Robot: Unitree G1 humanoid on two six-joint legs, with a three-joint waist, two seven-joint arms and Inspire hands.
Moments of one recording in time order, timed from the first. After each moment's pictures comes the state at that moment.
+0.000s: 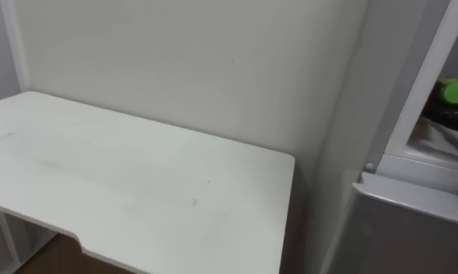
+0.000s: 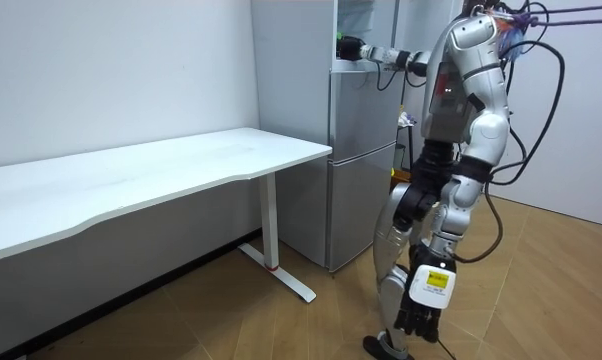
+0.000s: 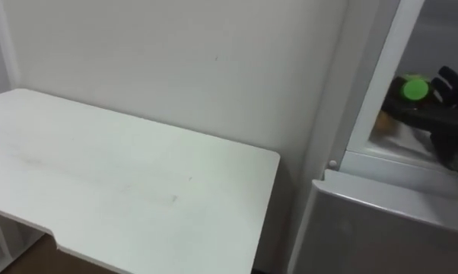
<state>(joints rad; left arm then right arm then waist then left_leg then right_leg) 0.44 0.38 0.21 0.94 -0.20 0.14 -0.03 -0.63 -0.86 0.08 0.59 1.07 -0.01 -0.02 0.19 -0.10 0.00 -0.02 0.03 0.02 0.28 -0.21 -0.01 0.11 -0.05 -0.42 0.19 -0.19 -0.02</state>
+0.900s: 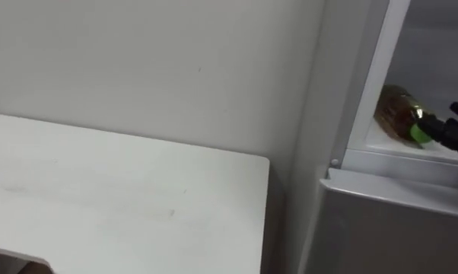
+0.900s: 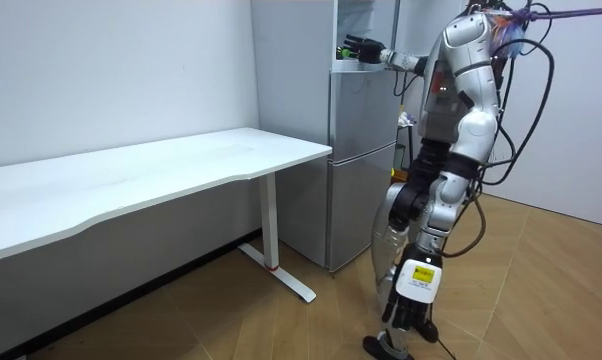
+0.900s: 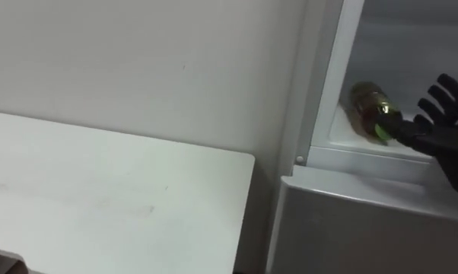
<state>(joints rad) 0.47 0.33 0.25 0.94 -0.20 0.15 -0.03 -0.34 -0.84 -0.14 0.34 1.02 0.01 0.03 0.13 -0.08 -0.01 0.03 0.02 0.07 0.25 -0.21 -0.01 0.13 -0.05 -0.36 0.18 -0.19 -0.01</state>
